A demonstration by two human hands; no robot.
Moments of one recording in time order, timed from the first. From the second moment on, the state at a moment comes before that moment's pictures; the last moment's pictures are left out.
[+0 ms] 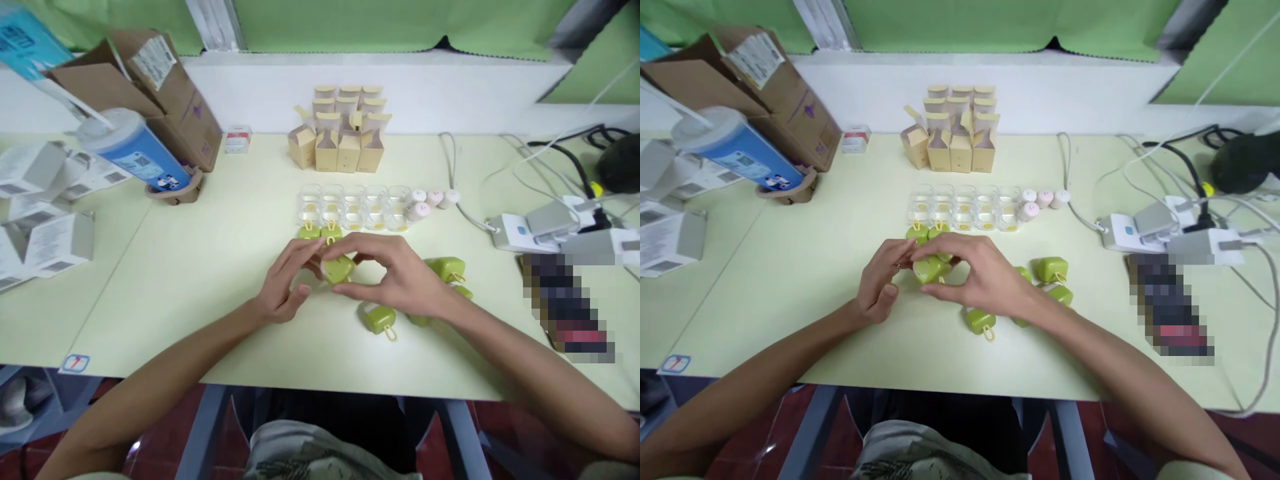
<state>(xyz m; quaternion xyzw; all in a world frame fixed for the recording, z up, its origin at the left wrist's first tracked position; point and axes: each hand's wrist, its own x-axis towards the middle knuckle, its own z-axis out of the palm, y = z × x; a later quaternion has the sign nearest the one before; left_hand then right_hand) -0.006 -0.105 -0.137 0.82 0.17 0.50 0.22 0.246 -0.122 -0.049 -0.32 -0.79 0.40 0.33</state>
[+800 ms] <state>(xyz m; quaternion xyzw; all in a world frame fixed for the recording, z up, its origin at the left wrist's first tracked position) 0.008 -0.125 -0.130 0.80 0.30 0.52 0.00 0.215 -0.146 -0.090 -0.42 -0.80 0.19 0.37</state>
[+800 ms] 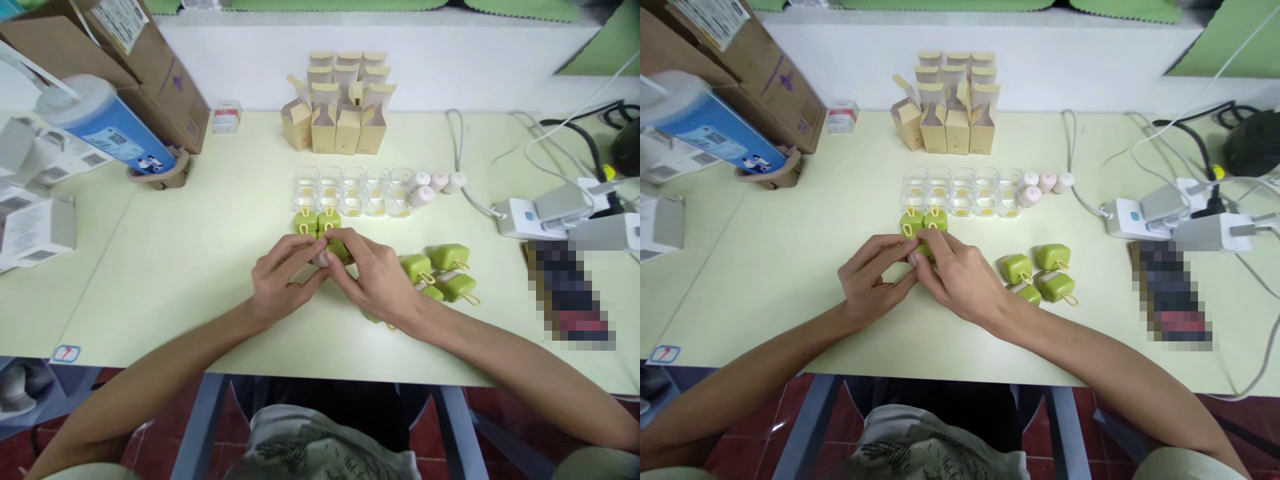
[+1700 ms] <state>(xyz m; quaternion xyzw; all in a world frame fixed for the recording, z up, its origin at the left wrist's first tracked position) 0.004 -0.122 -0.130 0.80 0.30 0.51 0.05 0.225 -0.142 -0.072 -0.41 -0.77 0.34 0.36</state>
